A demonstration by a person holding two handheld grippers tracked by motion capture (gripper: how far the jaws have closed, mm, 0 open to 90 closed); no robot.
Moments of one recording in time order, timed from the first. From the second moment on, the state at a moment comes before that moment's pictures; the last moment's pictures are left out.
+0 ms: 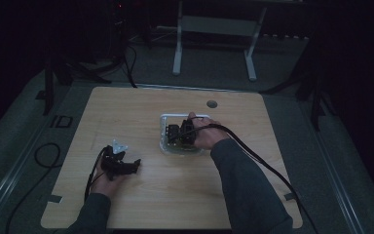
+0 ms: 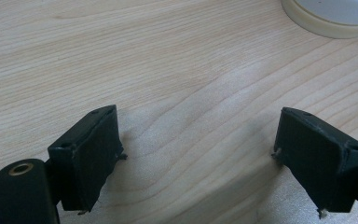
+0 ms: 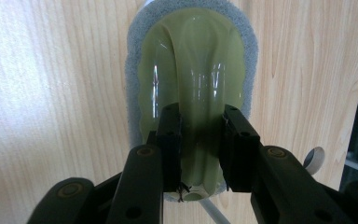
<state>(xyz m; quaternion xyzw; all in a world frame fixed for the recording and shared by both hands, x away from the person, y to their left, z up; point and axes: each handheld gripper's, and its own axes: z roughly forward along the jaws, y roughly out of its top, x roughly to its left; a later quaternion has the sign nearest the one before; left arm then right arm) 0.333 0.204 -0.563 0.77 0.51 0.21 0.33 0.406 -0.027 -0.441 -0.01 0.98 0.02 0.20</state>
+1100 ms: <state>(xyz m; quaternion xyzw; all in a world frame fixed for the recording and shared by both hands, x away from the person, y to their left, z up) 0.333 0.204 -0.563 0.77 0.51 0.21 0.33 0.409 -0.019 -0.464 -0.03 0.97 -0.01 0.22</state>
